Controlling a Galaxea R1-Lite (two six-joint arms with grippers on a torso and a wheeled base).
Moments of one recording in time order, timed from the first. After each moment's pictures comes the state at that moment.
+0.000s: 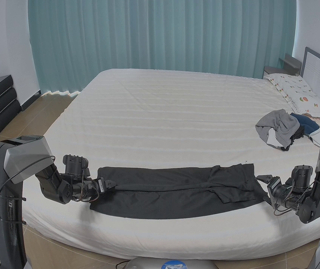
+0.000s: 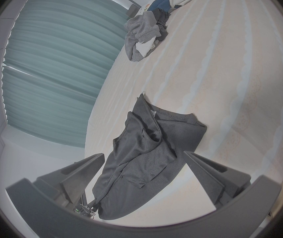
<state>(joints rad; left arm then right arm) -0.13 2.41 -0.91 -0.73 -0.18 -0.39 -0.01 2.22 -0.27 -1.42 0.20 1.04</state>
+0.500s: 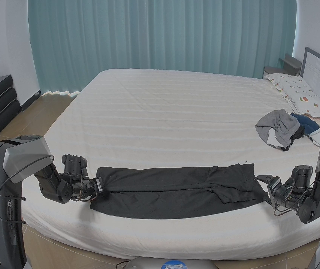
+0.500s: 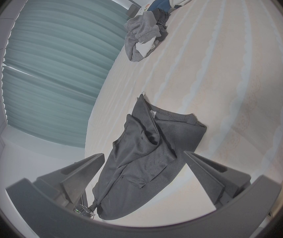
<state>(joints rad) -0.12 2.40 -0.91 -0.73 -0.12 -0.41 -0.02 2.22 -0.27 -1.42 0.20 1.04</state>
